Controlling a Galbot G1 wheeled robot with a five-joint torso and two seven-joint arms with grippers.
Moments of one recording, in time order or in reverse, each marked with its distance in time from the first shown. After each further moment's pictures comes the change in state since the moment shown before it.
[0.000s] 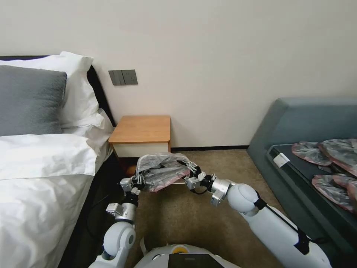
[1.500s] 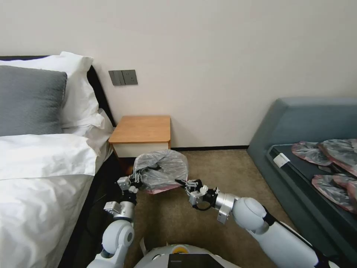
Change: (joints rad) left arm -0.012 -0.012 -0.023 -0.005 -0.030 0.023 -0.021; right arm -0.190 -0.077 0.035 0.097 0.131 0.021 0.004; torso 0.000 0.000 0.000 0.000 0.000
